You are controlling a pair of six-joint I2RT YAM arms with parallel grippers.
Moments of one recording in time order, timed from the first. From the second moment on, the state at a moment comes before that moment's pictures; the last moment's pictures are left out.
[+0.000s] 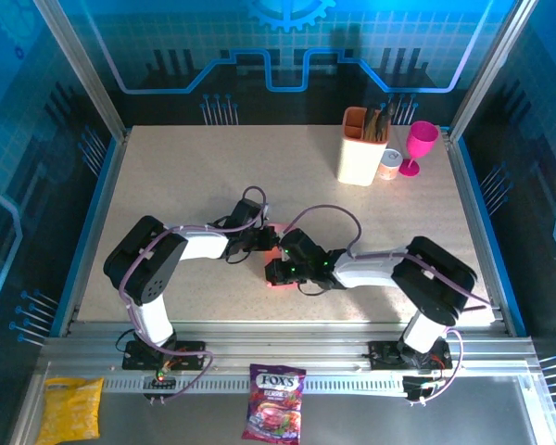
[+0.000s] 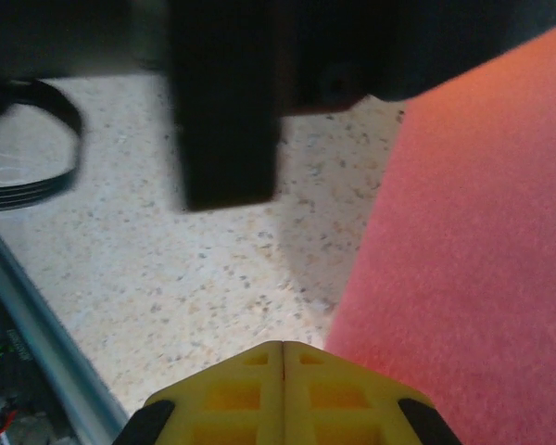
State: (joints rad) left arm -0.53 1.80 0.83 0.10 0.21 -0.54; right arm 0.92 1.70 0.77 0.13 -0.21 0.80
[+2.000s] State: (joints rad) left arm -0.48 1.78 0.89 0.02 0.20 -0.58; right arm 0.92 1.77 0.63 0.40 -0.18 1.02
